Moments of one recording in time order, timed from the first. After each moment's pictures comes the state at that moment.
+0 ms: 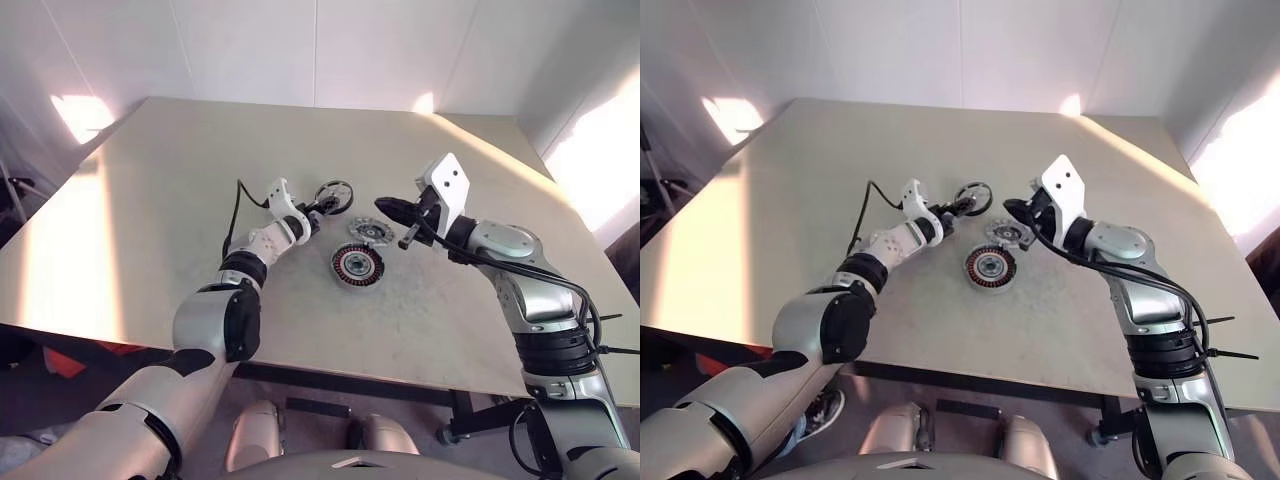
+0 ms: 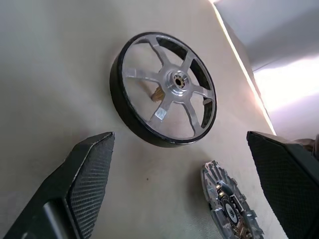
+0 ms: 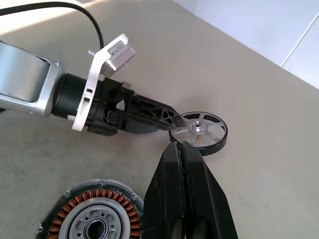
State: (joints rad) left arm -1.10 -0.04 0.48 1.28 -0.51 0.34 -0.28; right arm -0.43 -0.52 0.01 -0.14 0.24 0.45 0.74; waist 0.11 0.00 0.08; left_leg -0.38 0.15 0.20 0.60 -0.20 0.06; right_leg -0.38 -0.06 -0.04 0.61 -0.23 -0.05
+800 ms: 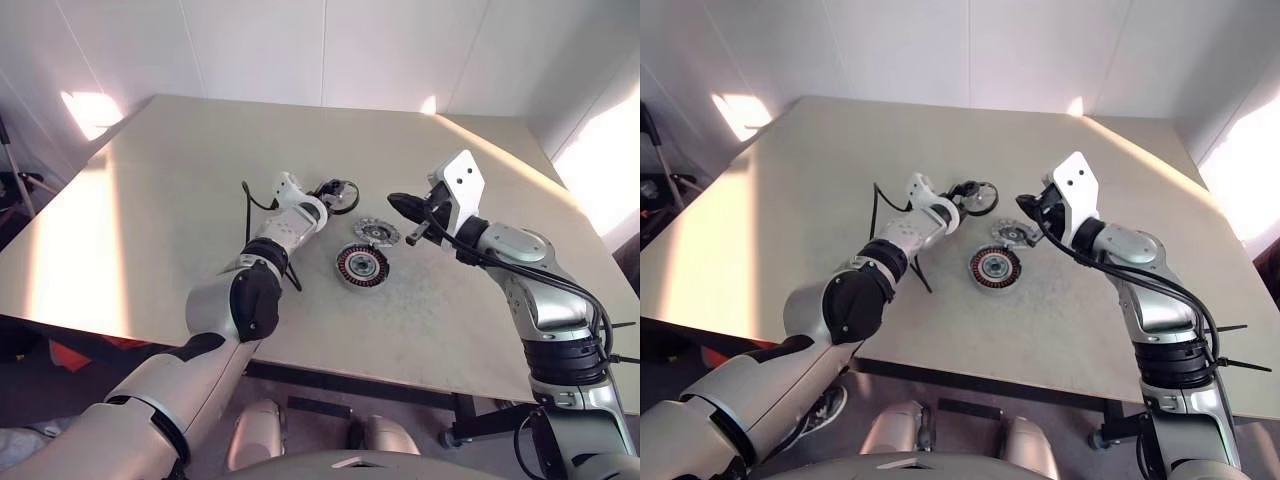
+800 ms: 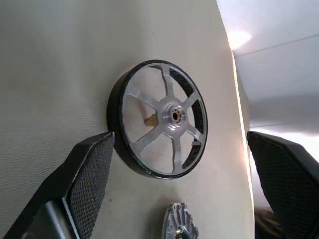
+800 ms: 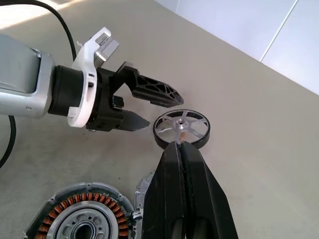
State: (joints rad) left arm -1.22 -0.11 0.68 1.37 -0.56 0.24 -0.08; right arm -0.39 -0.53 -0.03 -0.22 0.25 0.51 0.65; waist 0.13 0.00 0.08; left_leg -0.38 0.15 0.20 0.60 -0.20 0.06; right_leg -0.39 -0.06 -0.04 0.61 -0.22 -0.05
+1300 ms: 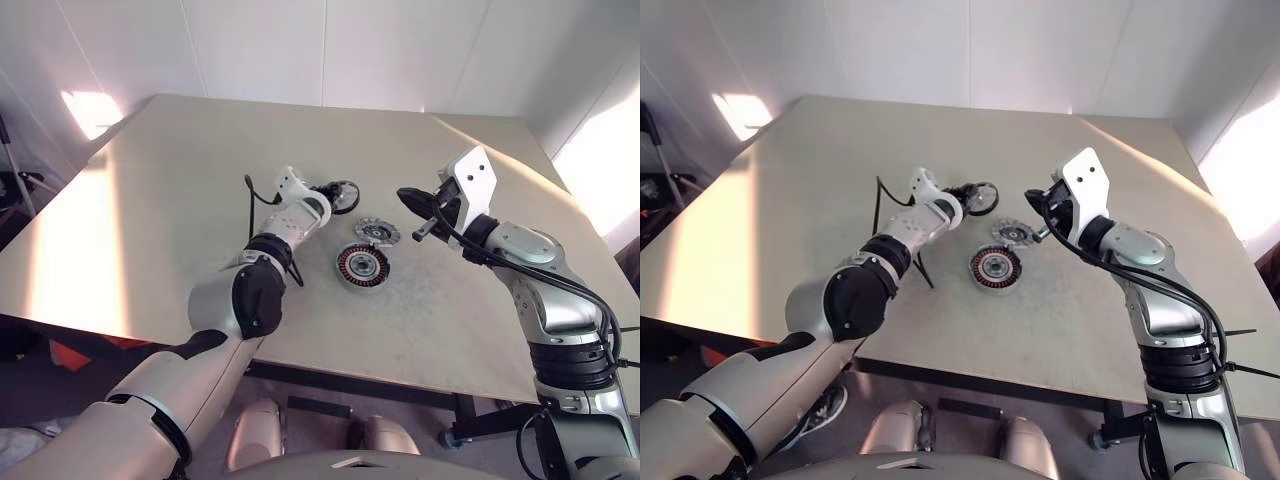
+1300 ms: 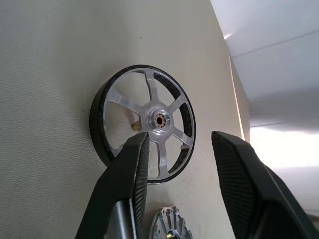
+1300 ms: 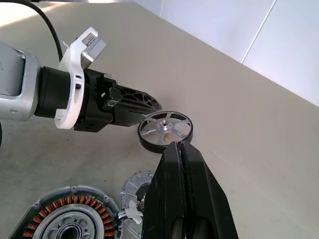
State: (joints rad) left arm -1.24 -0.12 0.69 1.37 -0.52 0.23 -0.06; right arm -0.38 -0.54 -0.06 -0.25 0.26 0.52 0.60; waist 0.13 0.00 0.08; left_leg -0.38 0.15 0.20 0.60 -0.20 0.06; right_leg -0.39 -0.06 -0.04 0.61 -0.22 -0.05
